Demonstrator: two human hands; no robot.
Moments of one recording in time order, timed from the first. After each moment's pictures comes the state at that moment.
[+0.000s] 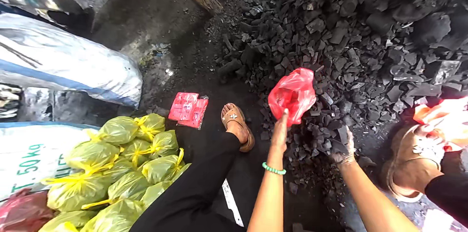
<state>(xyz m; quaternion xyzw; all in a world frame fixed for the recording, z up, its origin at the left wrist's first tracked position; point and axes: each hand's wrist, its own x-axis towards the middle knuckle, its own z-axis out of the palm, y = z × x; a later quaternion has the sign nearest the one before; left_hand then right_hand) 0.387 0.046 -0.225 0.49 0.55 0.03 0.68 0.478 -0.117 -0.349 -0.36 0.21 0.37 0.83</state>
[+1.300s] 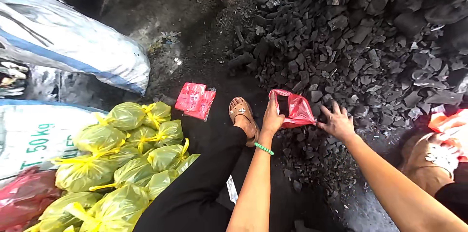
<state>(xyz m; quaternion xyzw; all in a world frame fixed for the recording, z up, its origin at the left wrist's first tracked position) 0.368 0.129 -0.251 0.78 0.41 0.04 0.48 0.530 -0.053 -0.316 -0.88 -0.37 0.26 0.12</state>
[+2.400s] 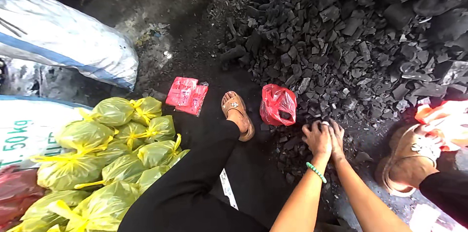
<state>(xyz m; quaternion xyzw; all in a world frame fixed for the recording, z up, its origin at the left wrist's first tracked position) 0.430 -0.059 -0.275 0.63 0.57 -0.01 0.53 0.457 -0.112 -0.350 -0.81 -0.06 0.26 0.52</state>
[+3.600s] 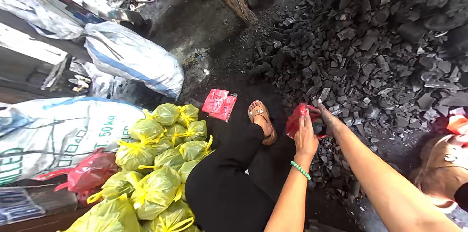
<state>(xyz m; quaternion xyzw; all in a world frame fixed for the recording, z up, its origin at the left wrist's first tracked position) 0.351 0.012 -0.219 0.86 0.42 0.04 0.31 0.470 0.002 -0.257 -0.63 -0.01 0.58 0.52</state>
